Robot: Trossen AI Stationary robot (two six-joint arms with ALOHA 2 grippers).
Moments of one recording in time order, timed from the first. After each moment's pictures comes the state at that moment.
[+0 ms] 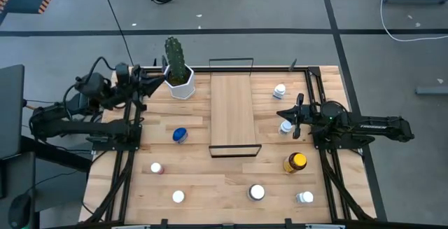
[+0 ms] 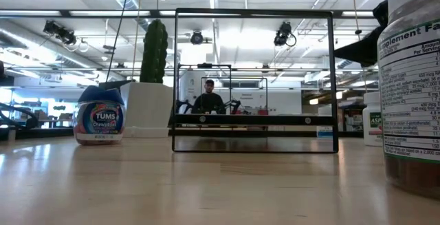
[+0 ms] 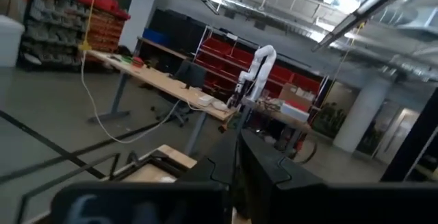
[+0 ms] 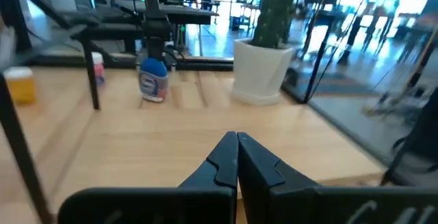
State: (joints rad) left arm 0.16 0.64 0.89 -0.07 -0.20 -0.39; right arm -0.14 0.14 0.04 0.04 0.11 -0.11
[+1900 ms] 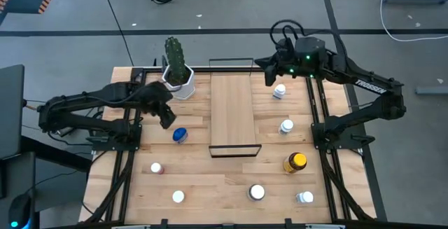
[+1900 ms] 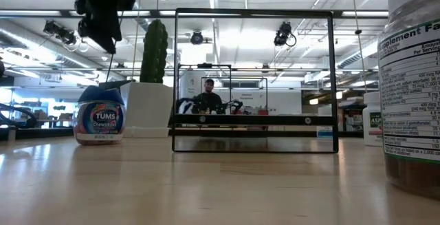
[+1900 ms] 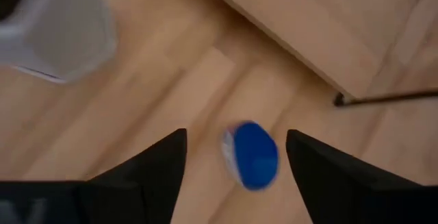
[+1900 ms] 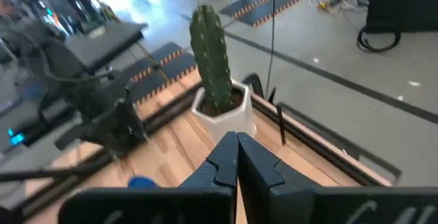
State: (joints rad) left arm 0.21 1.02 0.98 -1.00 -0.01 -0.46; right arm -0.29 1.21 1.47 -0.62 0.16 0.39
